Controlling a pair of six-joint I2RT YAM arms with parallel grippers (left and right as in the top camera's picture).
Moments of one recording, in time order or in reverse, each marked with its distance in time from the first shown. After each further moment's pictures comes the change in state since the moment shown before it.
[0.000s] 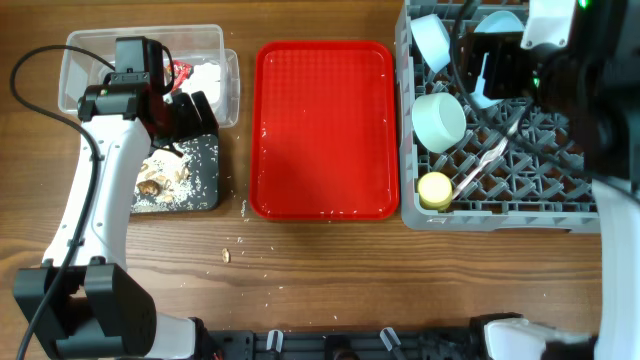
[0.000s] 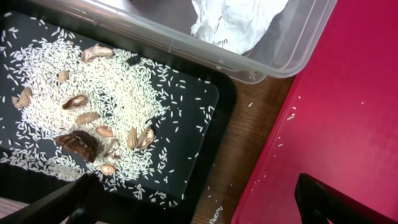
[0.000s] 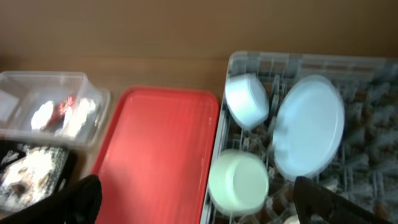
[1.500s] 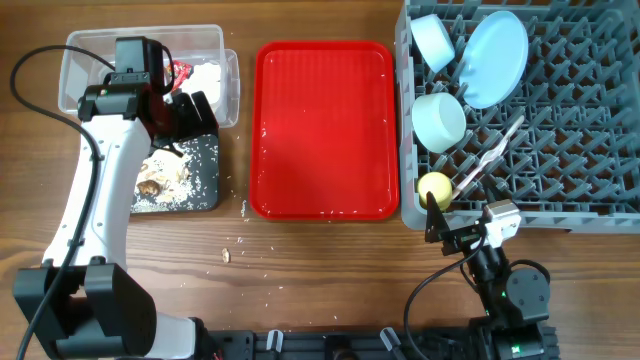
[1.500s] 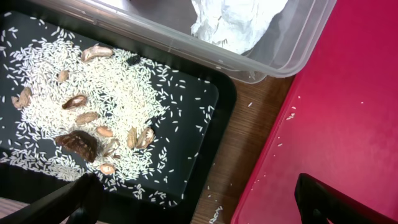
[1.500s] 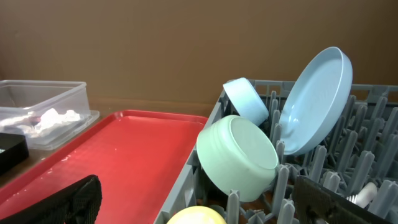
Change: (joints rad) left arm 0.000 0.000 0.000 0.000 0.000 0.000; right arm 0.035 -1.398 -1.865 1.106 0.041 -0.026
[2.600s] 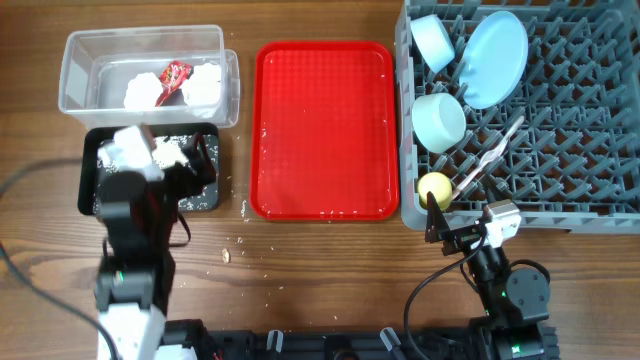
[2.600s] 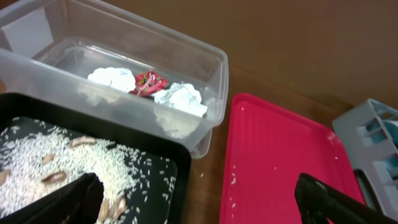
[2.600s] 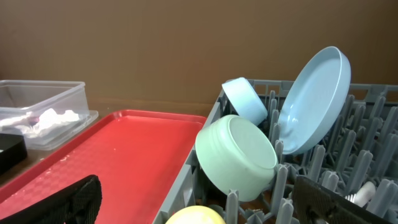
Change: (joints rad) left arm 0.027 -0.875 -0.905 0.874 0.047 0.000; right arm 0.000 0.000 0.000 -0.002 0.003 0.000
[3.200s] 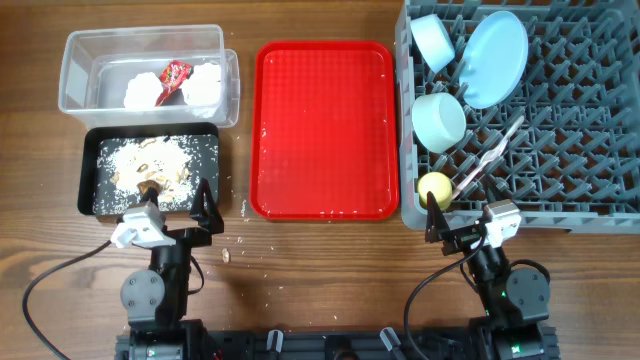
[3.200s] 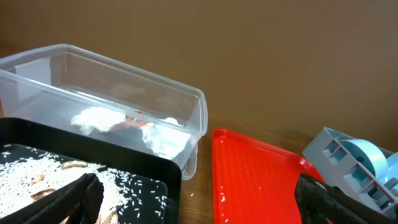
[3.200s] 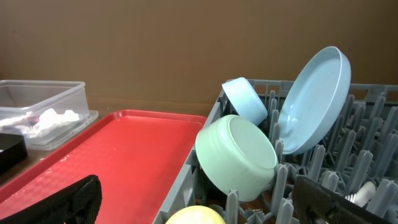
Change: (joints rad) left arm 0.001 -0.660 -0.463 0.160 0.007 0.000; right arm 0.000 0.000 0.000 0.000 0.000 0.000
